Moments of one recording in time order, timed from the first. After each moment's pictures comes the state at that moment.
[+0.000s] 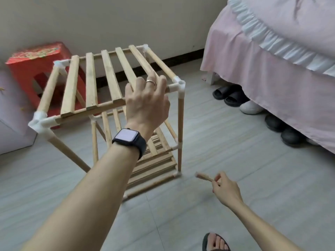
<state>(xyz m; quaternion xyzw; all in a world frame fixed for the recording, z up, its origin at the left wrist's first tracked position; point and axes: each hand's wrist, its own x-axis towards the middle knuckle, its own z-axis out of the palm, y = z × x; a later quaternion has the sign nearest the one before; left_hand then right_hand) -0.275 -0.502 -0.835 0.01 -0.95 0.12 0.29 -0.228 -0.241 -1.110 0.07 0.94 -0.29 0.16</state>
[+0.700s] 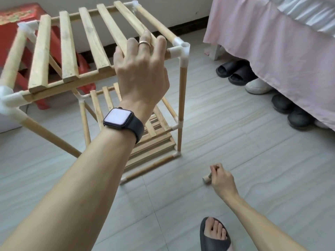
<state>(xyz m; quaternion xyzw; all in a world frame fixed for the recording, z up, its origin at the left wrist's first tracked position) -0.297 -0.493 -0.847 0.05 -0.92 0.12 0.37 -0.233 -0.243 -1.175 0.00 0.94 -0.34 0.05</state>
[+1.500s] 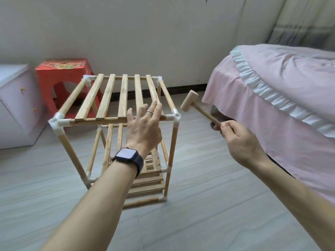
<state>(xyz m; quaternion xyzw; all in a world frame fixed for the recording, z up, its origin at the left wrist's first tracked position) -0.228 -0.527 -0.829 0.05 -0.96 0.00 0.26 -0.244 -0.263 -0.808 -0.13 0.89 -0.42 -0.10</state>
